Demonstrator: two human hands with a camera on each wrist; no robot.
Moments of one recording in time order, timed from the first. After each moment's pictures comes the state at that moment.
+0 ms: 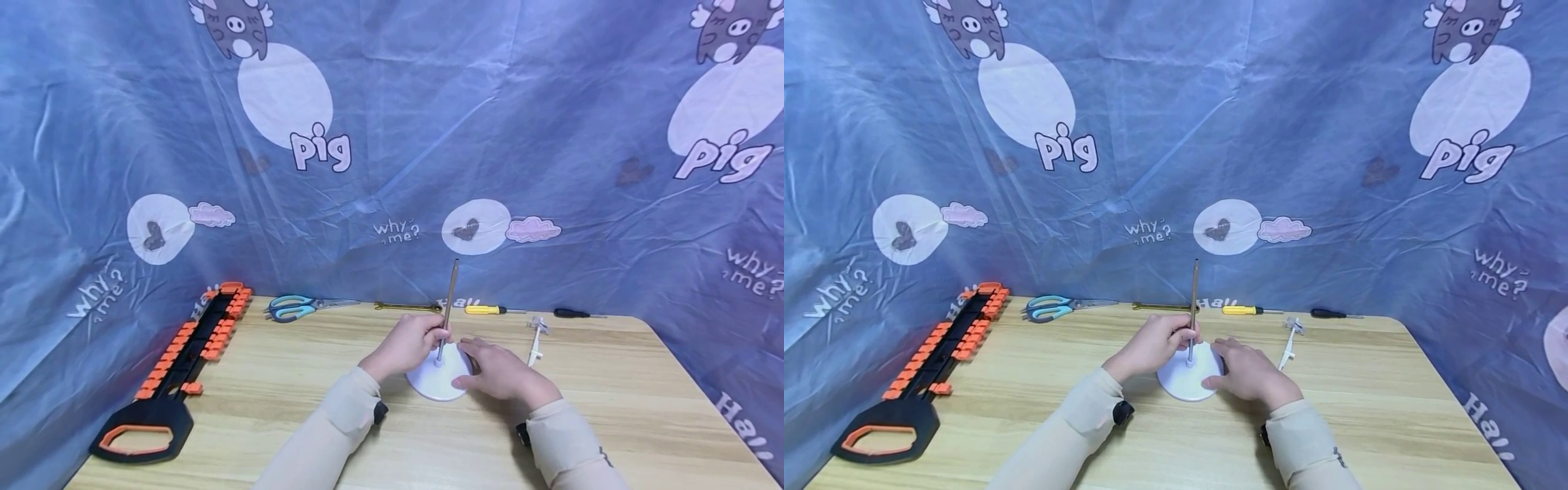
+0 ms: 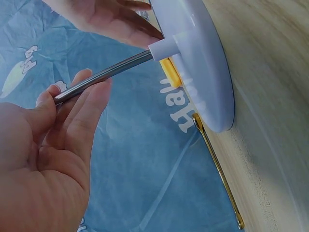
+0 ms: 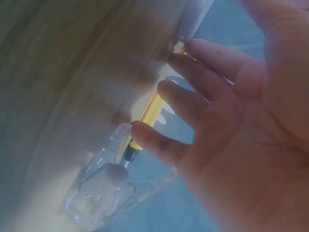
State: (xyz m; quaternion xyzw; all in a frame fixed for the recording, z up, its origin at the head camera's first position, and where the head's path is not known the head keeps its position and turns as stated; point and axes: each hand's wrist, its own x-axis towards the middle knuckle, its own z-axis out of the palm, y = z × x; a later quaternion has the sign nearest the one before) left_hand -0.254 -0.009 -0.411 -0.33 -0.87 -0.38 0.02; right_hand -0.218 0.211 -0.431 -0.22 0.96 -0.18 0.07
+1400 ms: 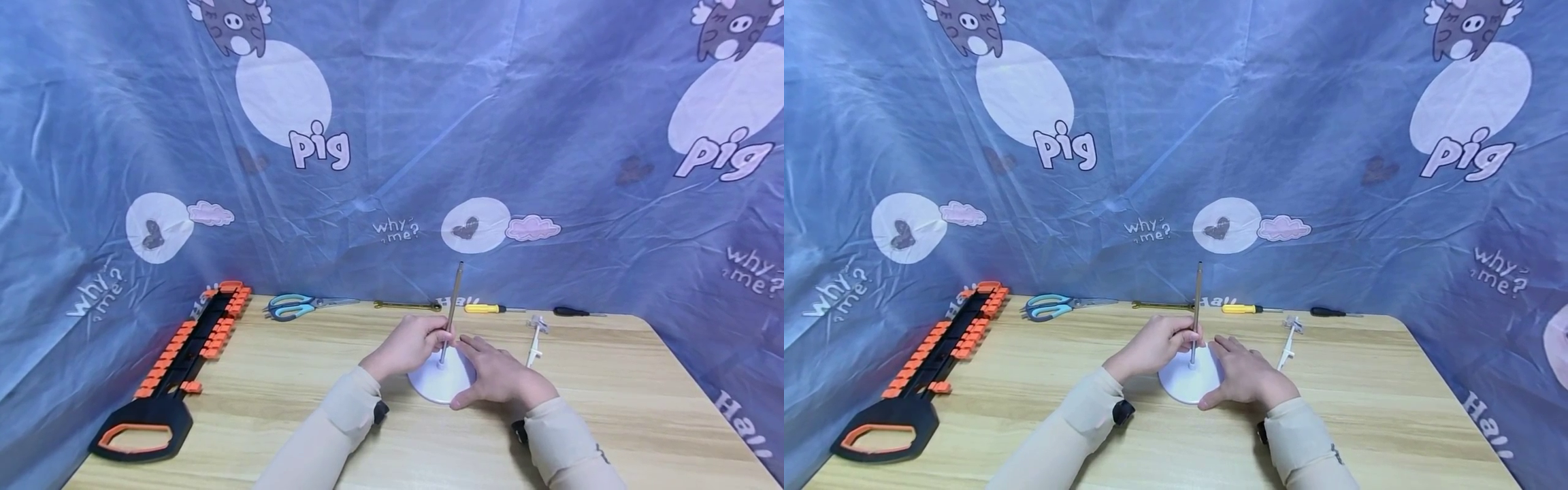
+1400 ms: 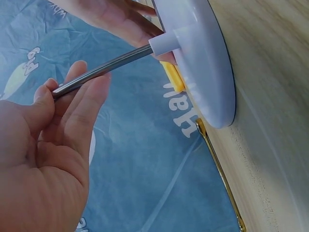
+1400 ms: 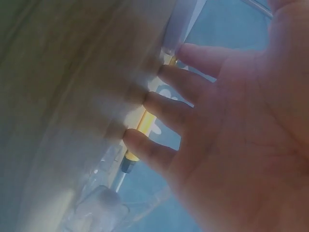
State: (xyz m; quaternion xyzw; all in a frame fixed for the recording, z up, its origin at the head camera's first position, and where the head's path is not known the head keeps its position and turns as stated) left_hand -0.251 -0.007 -0.409 -0.34 -0.86 -0.38 0.00; right_hand -0.216 0.210 -0.434 -0.21 0.95 -0.19 0.10
